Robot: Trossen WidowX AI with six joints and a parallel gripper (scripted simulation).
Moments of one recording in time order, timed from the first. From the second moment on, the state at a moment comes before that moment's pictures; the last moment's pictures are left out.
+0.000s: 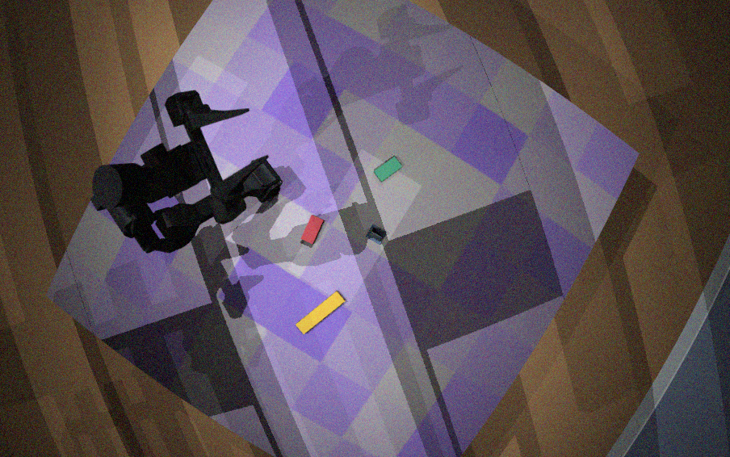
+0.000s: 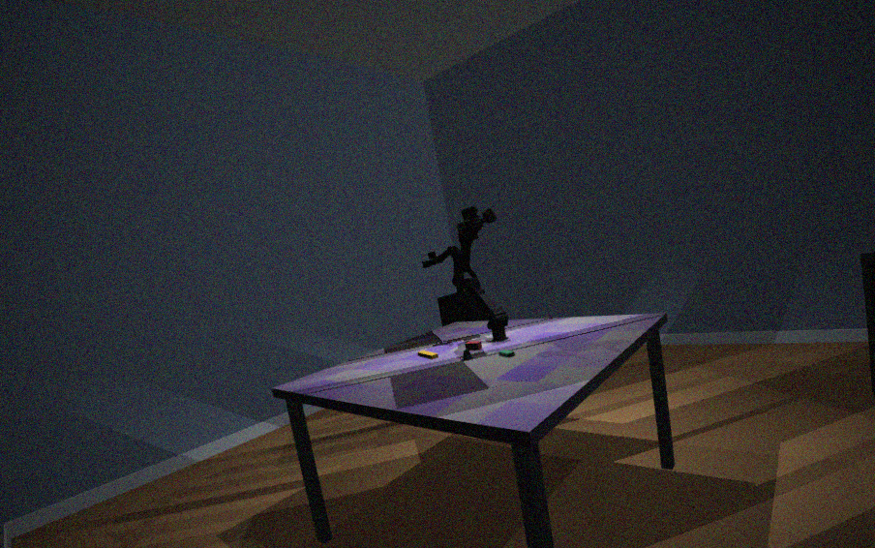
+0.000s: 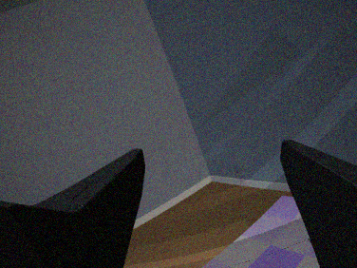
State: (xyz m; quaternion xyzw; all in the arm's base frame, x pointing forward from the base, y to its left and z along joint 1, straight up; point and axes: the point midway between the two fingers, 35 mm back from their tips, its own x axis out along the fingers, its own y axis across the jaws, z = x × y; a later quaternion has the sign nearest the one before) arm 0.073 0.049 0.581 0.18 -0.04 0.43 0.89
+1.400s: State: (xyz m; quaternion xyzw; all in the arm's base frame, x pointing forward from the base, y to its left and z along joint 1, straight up) arm 0.237 0.122 0.465 -0.29 0.11 0.21 0.93
